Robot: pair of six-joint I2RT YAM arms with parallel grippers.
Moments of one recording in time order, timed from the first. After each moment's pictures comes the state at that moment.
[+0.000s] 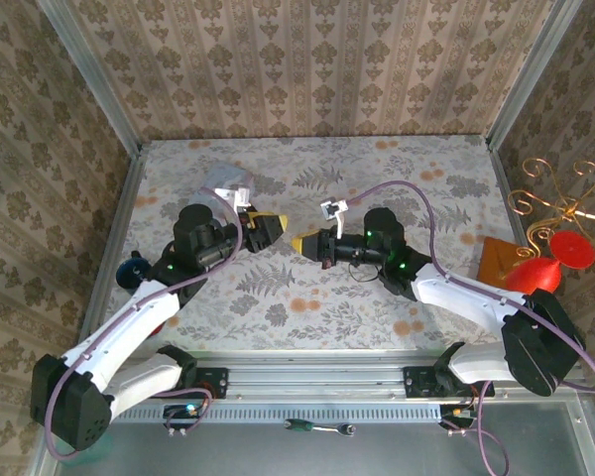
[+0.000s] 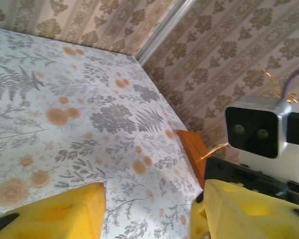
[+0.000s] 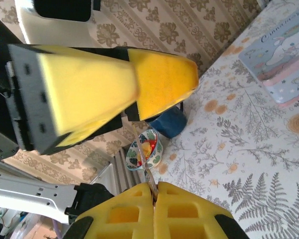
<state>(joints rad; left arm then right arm) -0.56 1.00 0.72 0.10 0.48 -0.60 0.67 1.31 0.75 0.41 -0.58 0.64</state>
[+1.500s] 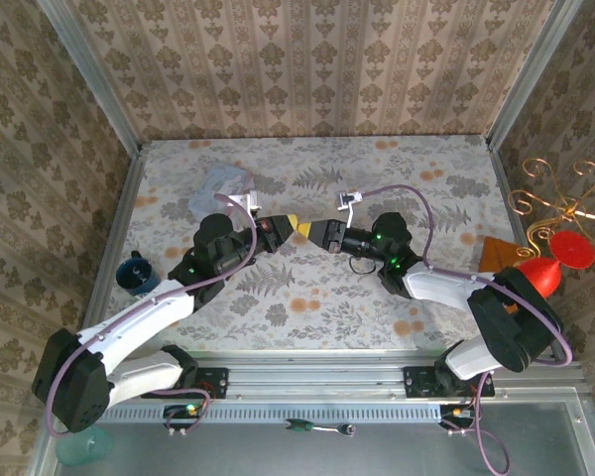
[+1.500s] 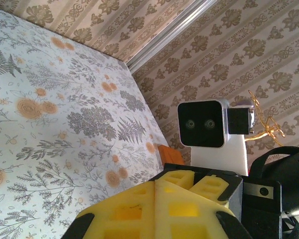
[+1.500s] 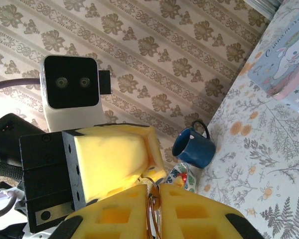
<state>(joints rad) -0.70 1.09 0.66 0.32 0.30 -0.83 0.58 1.47 0.64 0.92 -0.62 1.05</state>
